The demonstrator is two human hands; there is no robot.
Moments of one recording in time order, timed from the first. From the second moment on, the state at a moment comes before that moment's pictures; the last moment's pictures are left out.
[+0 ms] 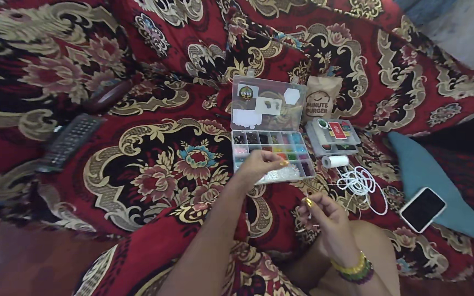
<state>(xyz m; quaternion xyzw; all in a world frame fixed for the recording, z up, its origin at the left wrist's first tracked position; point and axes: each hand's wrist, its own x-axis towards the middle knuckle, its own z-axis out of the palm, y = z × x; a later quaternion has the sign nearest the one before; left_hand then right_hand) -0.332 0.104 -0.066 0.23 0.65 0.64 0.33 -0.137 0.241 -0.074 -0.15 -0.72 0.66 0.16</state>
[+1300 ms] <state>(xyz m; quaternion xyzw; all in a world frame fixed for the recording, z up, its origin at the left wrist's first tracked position) -0.321 0.125 -0.093 0.26 0.50 0.66 0.50 -0.135 0.243 -0.078 -0.16 -0.71 0.67 0.18</state>
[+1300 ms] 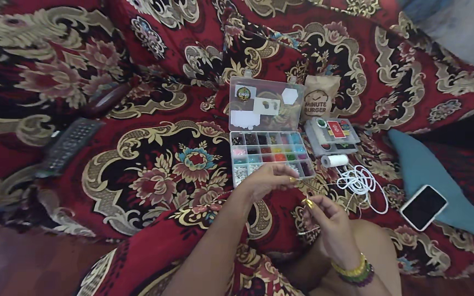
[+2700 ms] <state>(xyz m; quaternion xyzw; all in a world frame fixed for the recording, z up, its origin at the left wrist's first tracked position) -0.311 0.135 -0.102 0.32 0.42 0.61 0.59 -0.134 0.237 -0.068 -0.13 -0.72 0.66 0.16</state>
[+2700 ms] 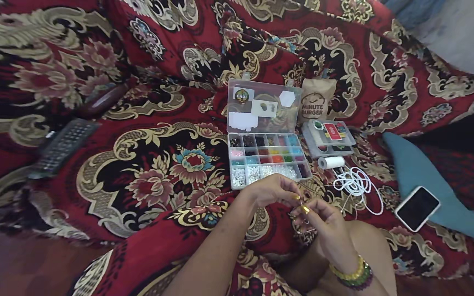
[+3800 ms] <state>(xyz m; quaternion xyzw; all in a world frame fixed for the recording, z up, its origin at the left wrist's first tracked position) -0.311 0.134 -0.101 0.37 0.45 0.60 0.55 -0.134 0.238 -0.078 -0.14 -0.72 0.66 0.17</state>
